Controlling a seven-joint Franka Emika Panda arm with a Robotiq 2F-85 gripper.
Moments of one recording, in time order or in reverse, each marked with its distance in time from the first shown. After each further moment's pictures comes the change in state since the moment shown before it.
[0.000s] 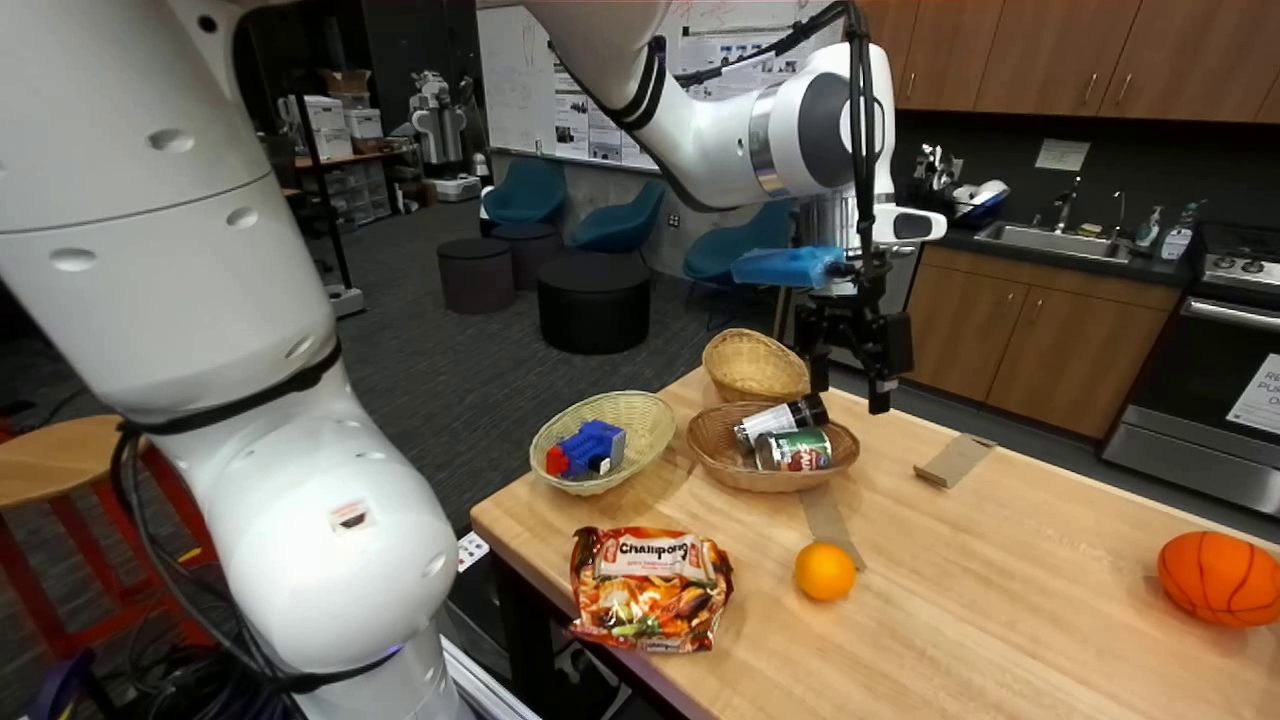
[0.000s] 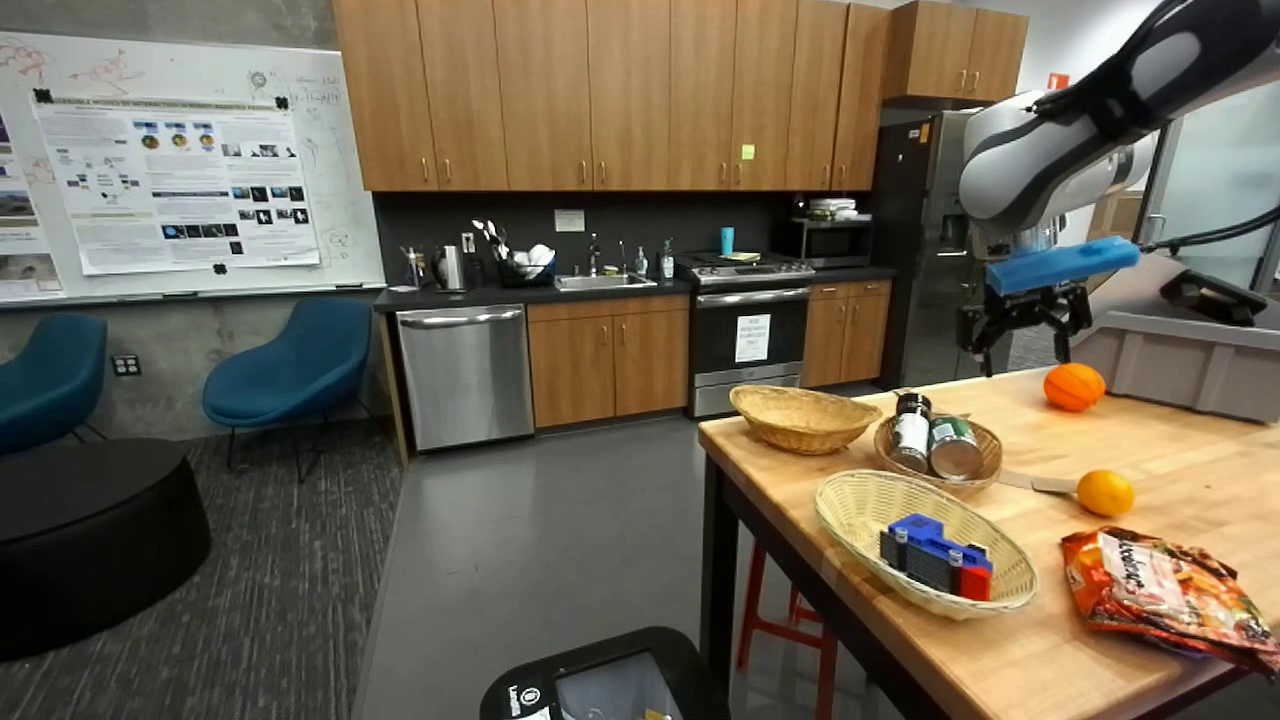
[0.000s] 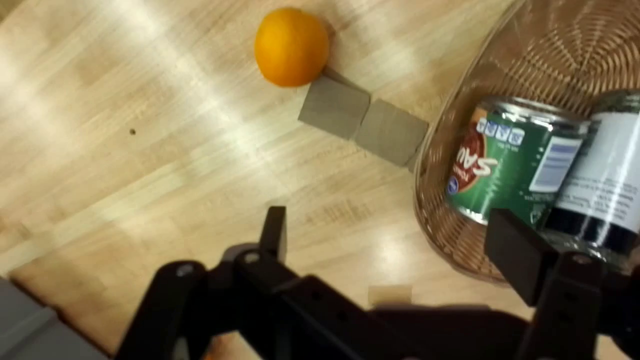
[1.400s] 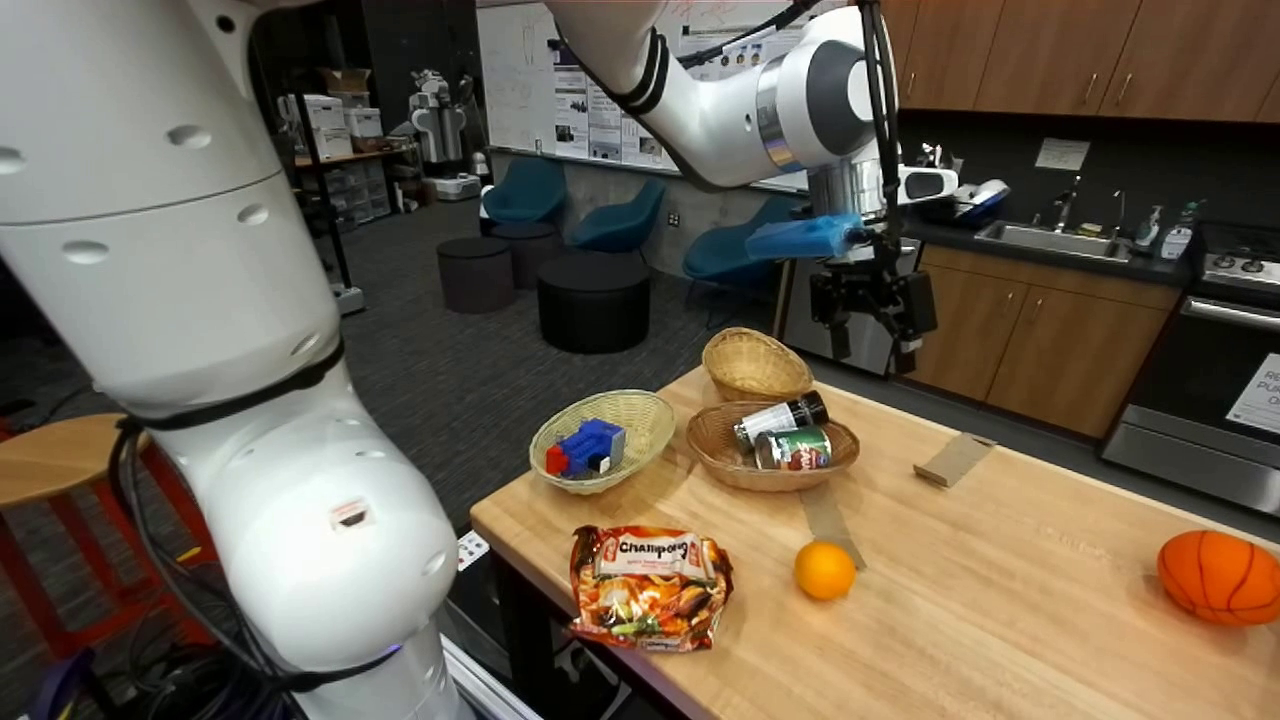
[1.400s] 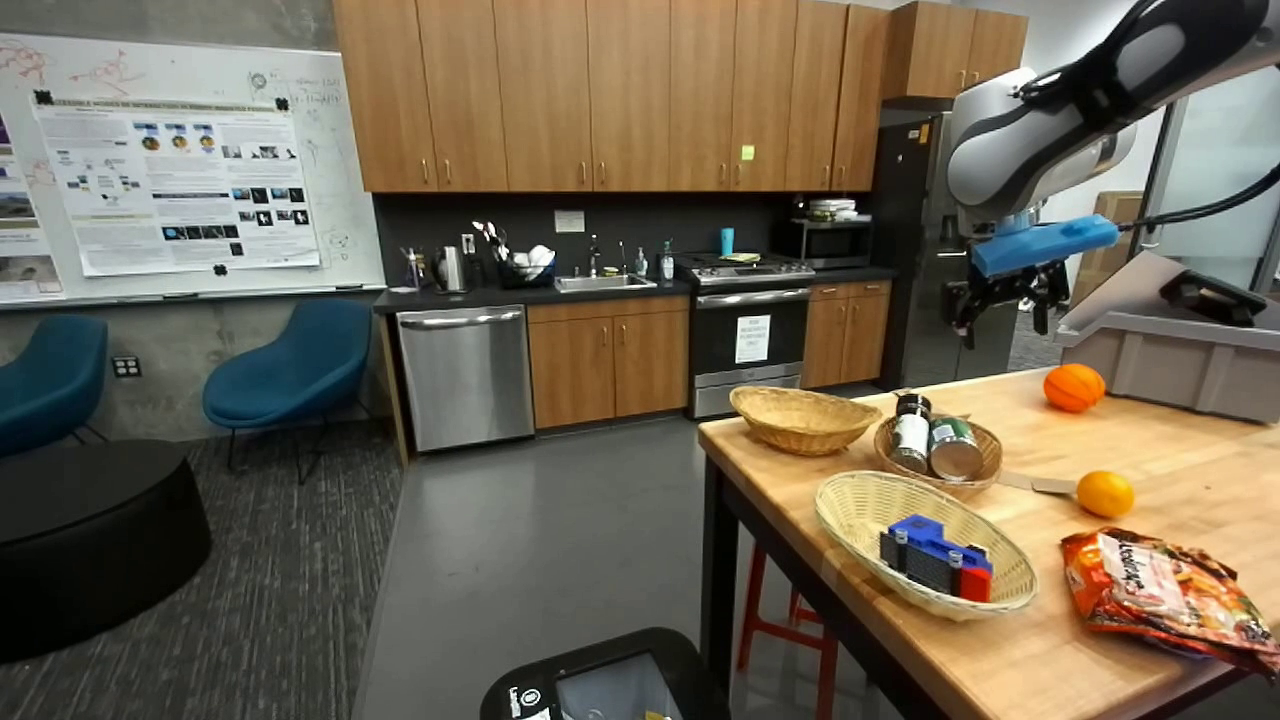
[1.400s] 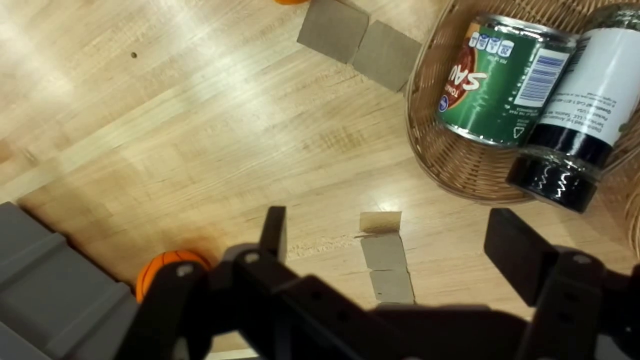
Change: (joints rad) arm 0.000 0.022 0.019 0.075 -0.038 0.036 -0.005
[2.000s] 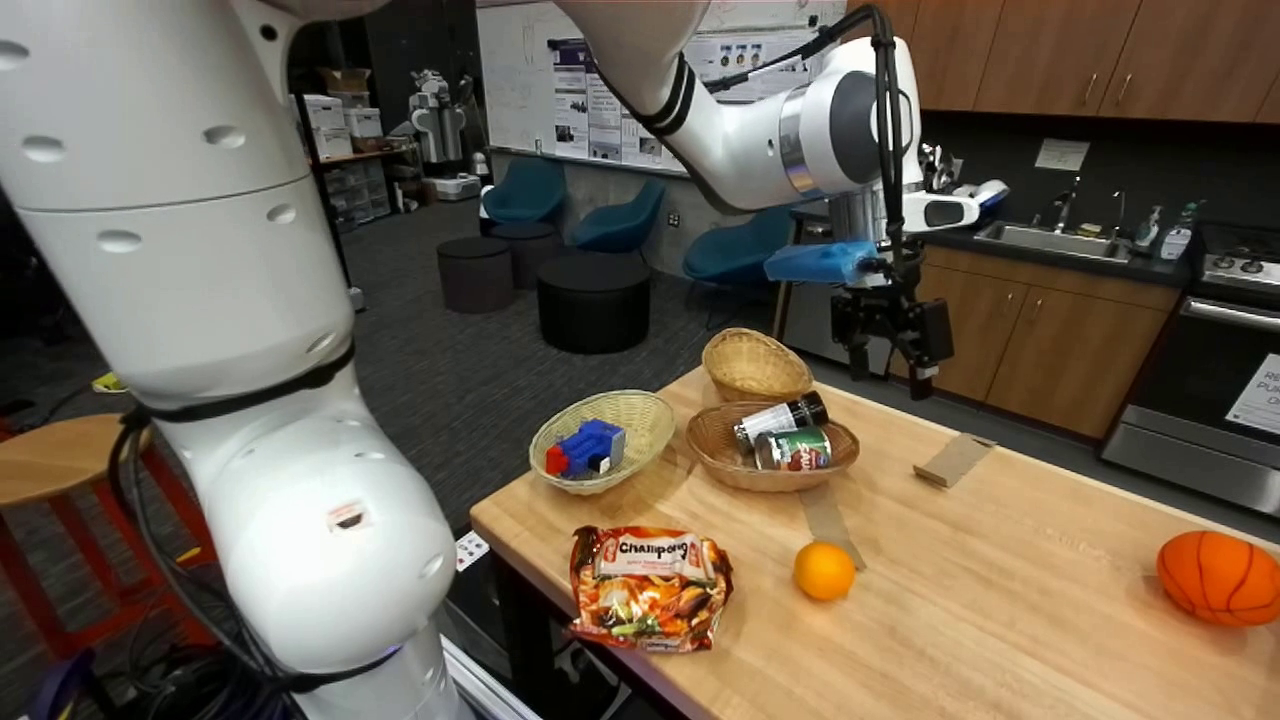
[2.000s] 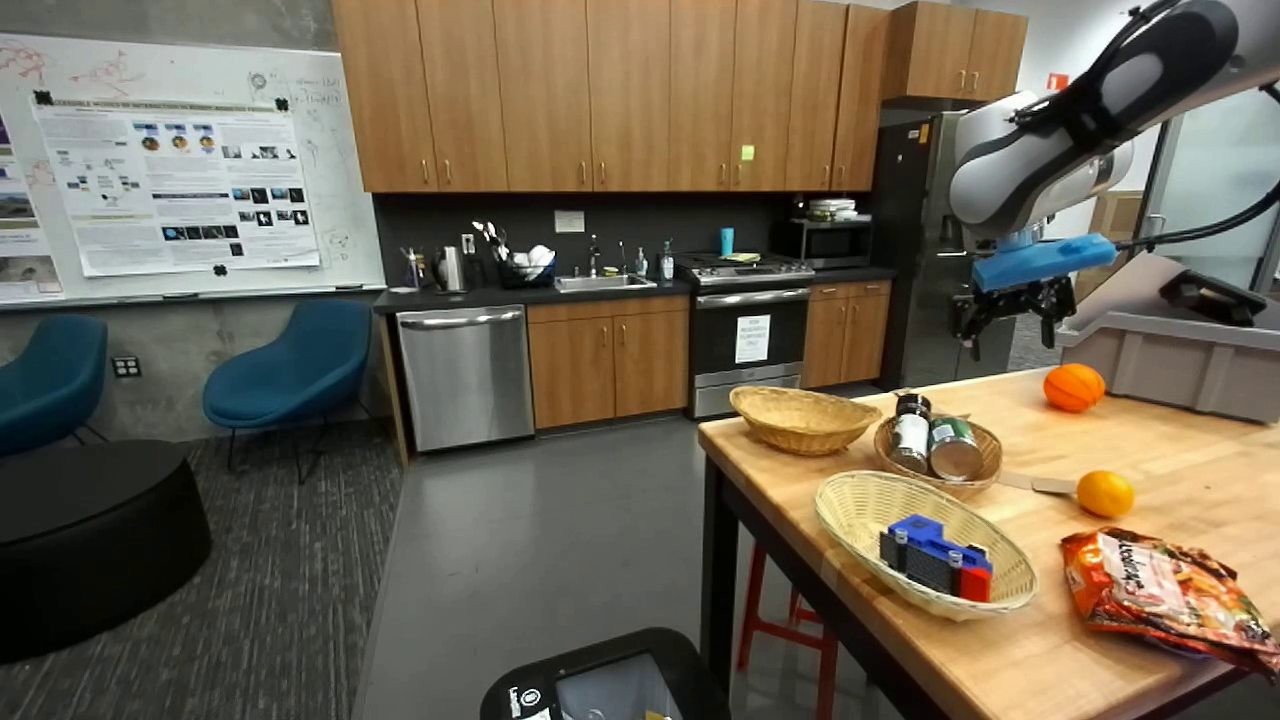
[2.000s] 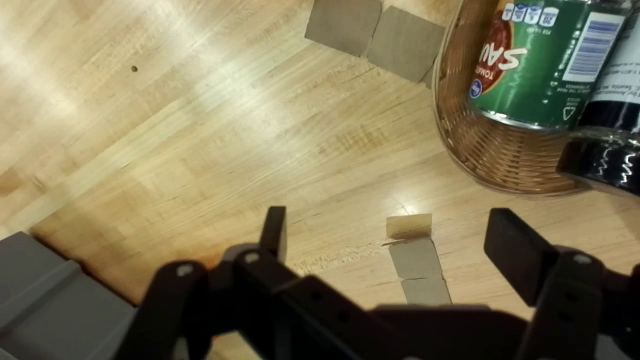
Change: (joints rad) arm -0.017 0.063 -0.028 0.017 0.000 0.035 0.053
